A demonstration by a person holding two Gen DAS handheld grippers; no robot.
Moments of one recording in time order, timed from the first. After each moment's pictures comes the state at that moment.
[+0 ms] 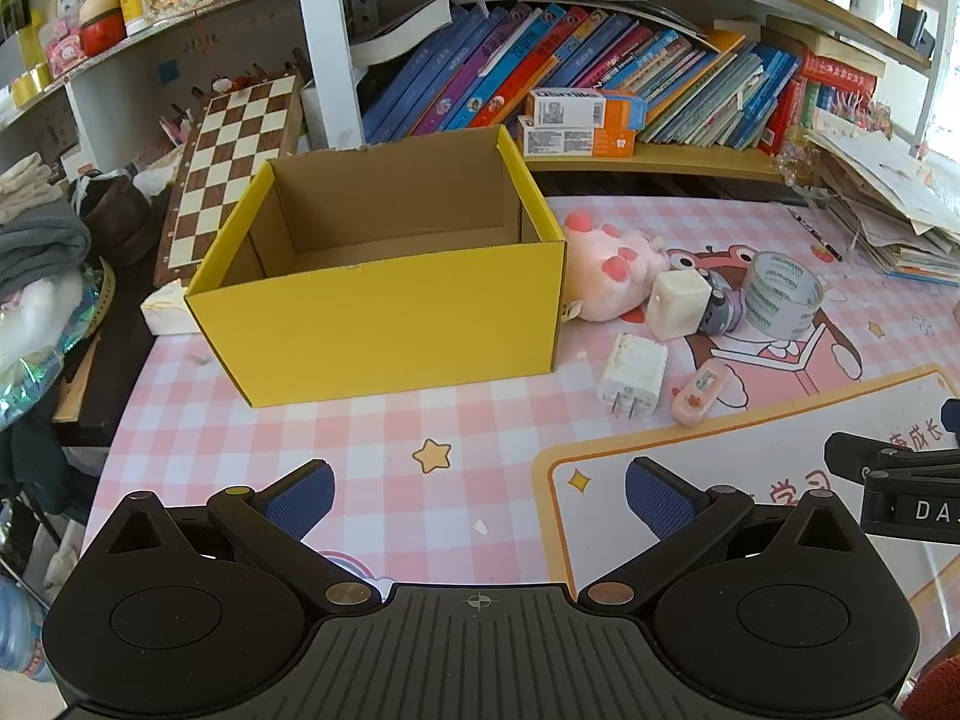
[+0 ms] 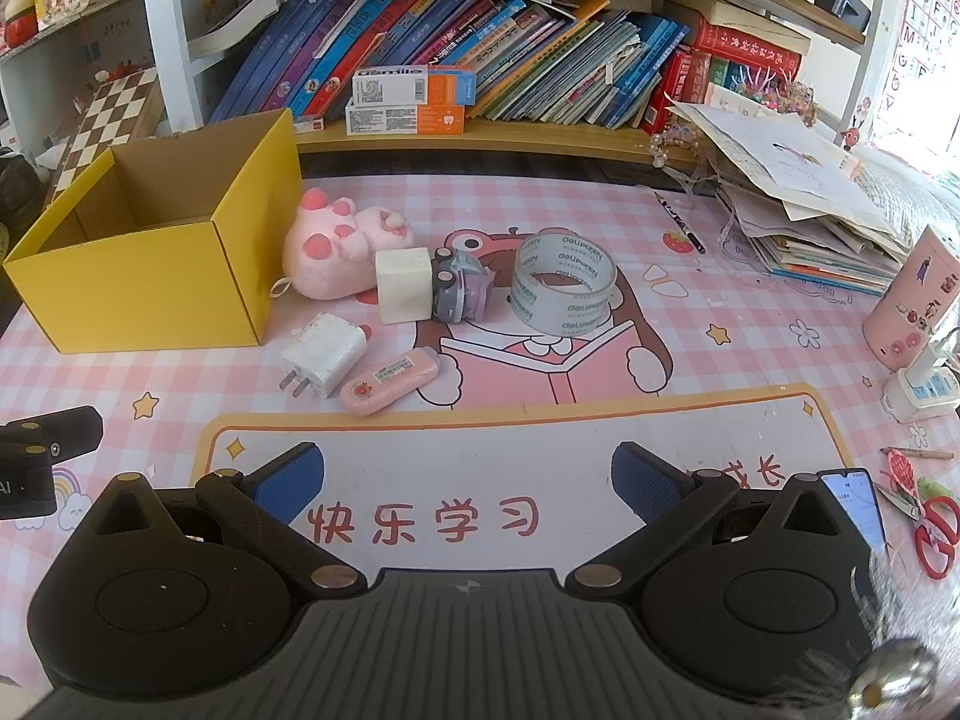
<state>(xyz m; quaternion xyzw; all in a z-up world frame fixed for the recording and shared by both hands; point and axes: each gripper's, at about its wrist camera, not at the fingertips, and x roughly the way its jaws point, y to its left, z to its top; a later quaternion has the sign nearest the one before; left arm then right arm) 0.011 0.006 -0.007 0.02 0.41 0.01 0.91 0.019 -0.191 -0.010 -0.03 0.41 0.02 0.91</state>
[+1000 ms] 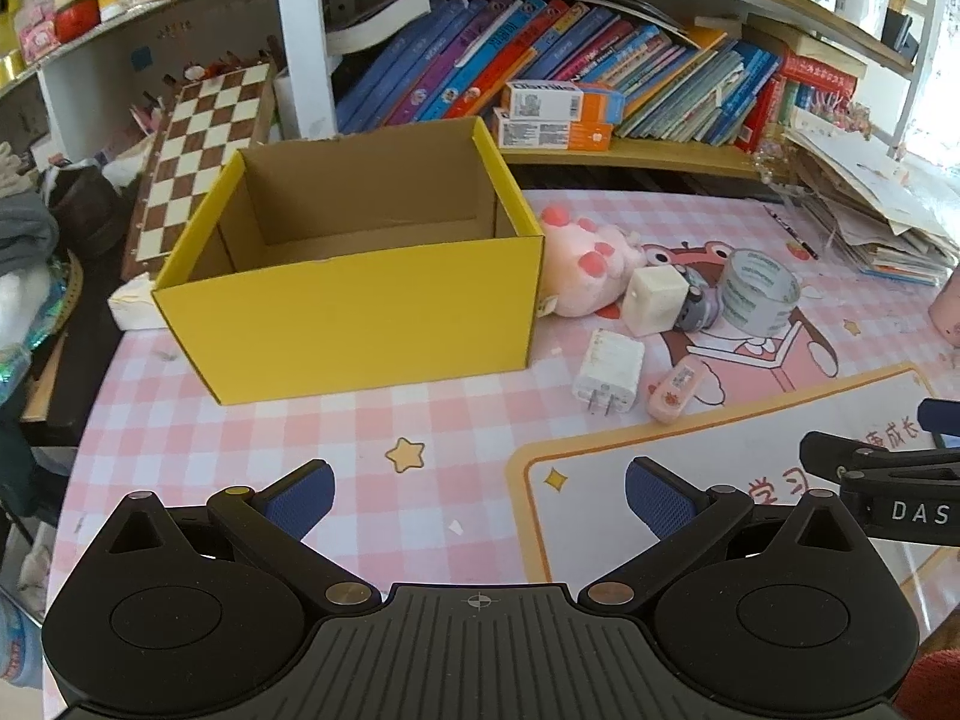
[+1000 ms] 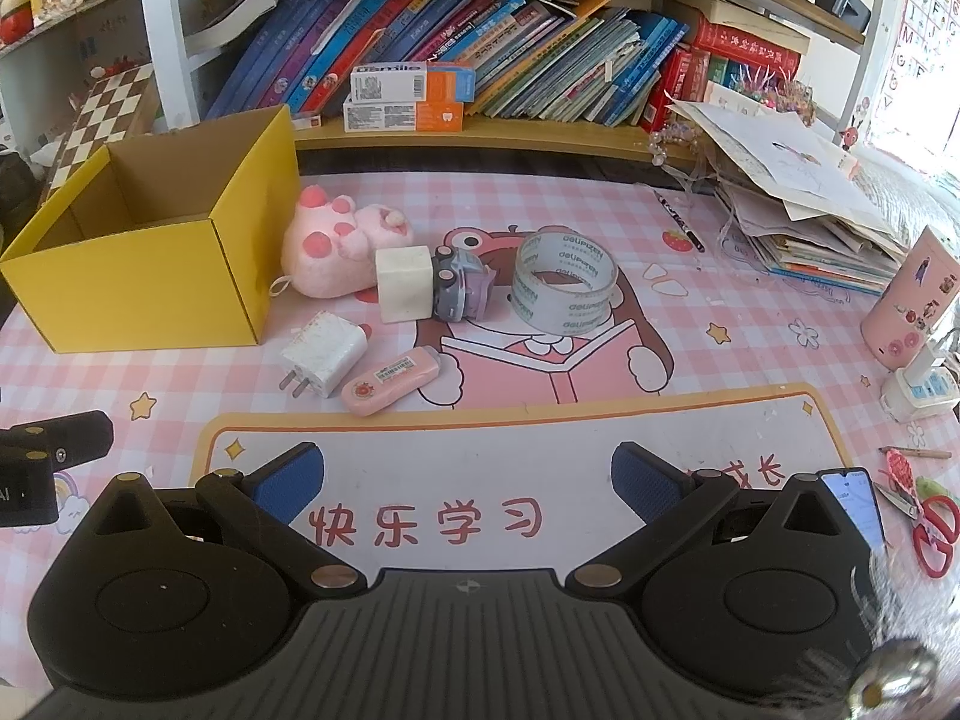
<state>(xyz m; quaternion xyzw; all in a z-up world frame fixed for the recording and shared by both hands) 0.019 0.012 -0.012 0.00 0.43 -0.02 0.90 0.021 -0.187 -0.011 -0.03 0.41 0.02 0.91</state>
